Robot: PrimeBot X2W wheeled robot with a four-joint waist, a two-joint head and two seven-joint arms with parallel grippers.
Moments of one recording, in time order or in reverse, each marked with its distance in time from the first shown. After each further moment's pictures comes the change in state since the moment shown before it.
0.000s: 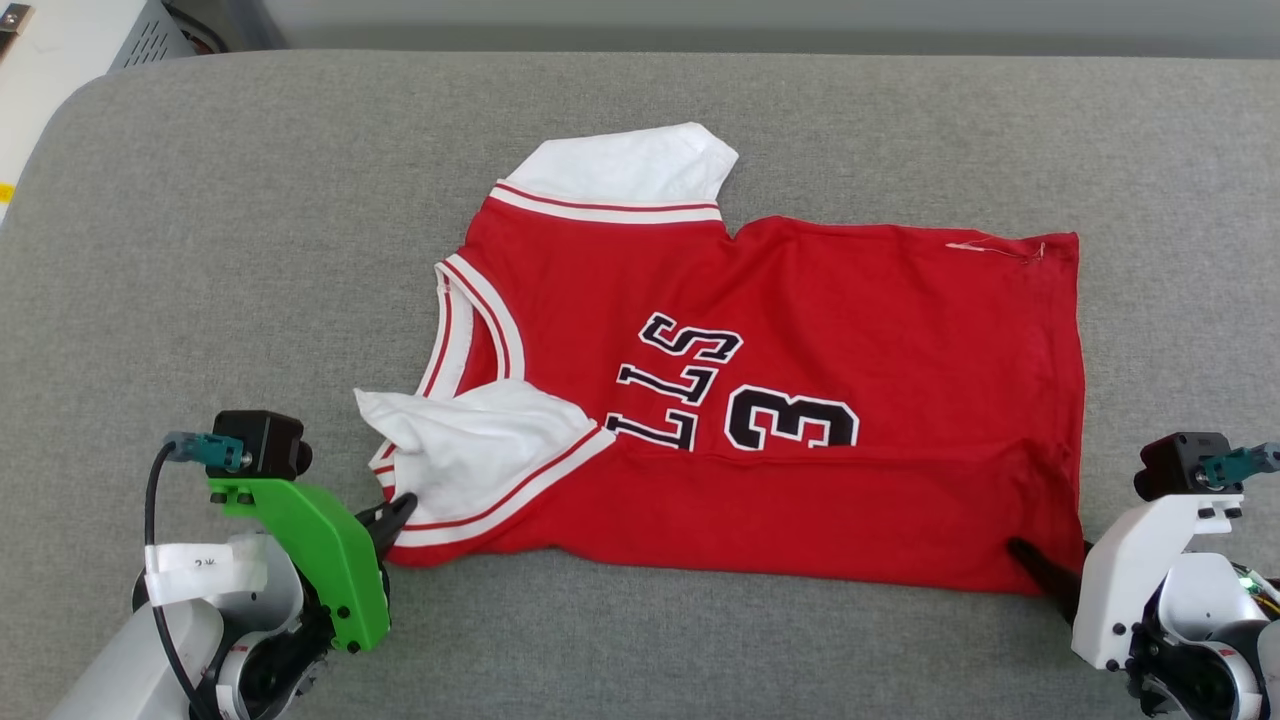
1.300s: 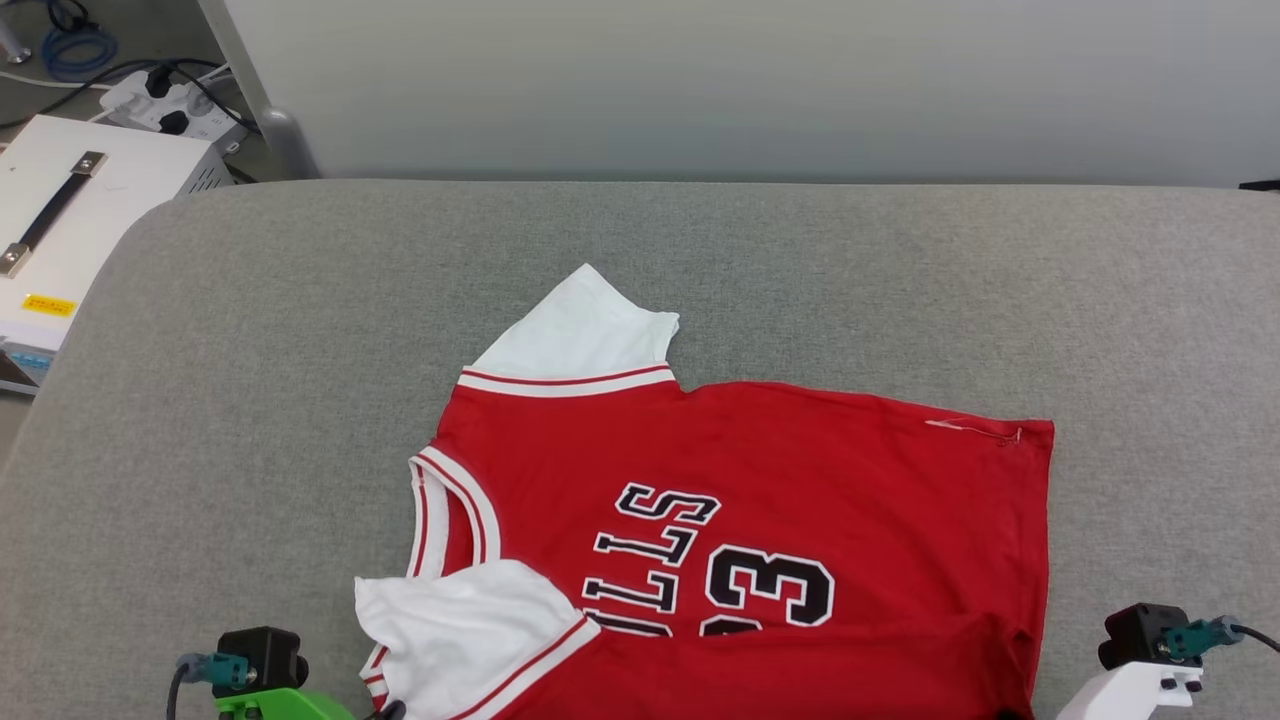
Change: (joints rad) left arm 0.337 -0.021 0.002 -0.008 -0.012 0.080 -0.146; right arm 0.261 0.080 -0.027 -0.095 0.012 -0.001 -0.044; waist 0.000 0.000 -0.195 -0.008
